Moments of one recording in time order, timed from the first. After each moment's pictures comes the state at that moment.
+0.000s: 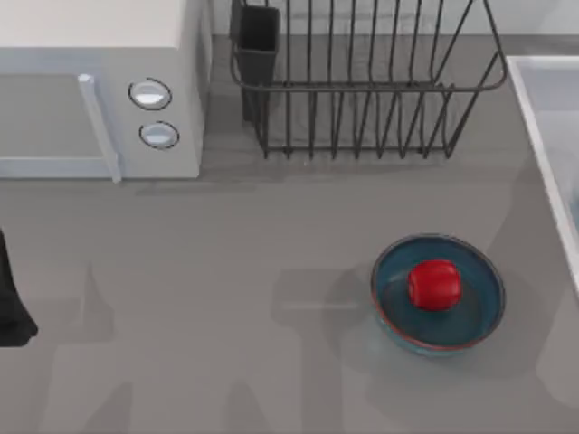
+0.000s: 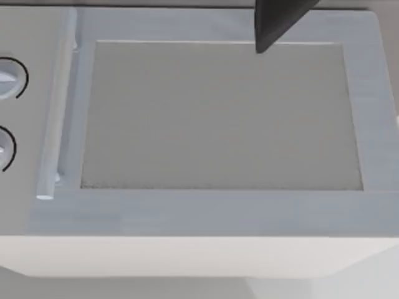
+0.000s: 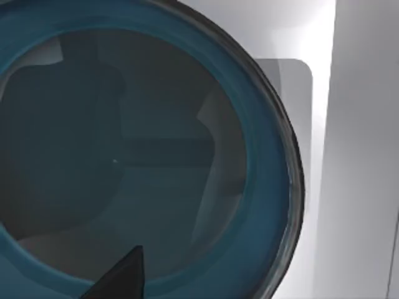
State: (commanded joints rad) left arm 0.00 0.00 0.00 0.00 0.00 0.00; right arm -0.38 2.62 2.29 -1.15 -0.03 -0.35
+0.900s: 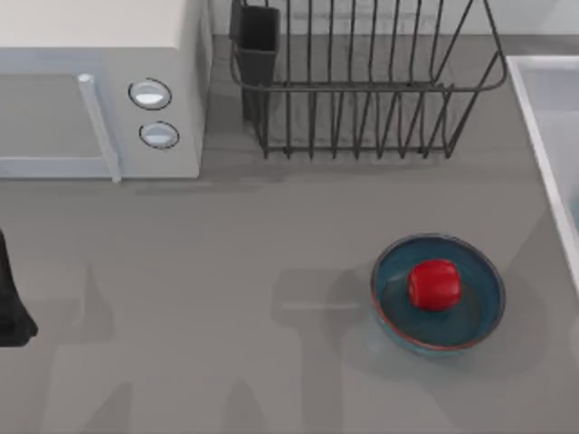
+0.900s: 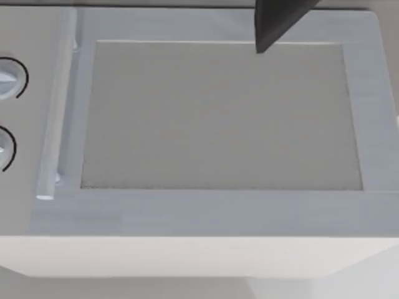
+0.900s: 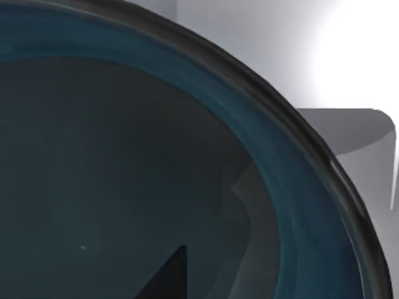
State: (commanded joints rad) left arm 0.00 0.00 0.00 0.00 0.00 0.00; right arm -0.38 2.71 2.21 -0.98 -0.03 -0.35
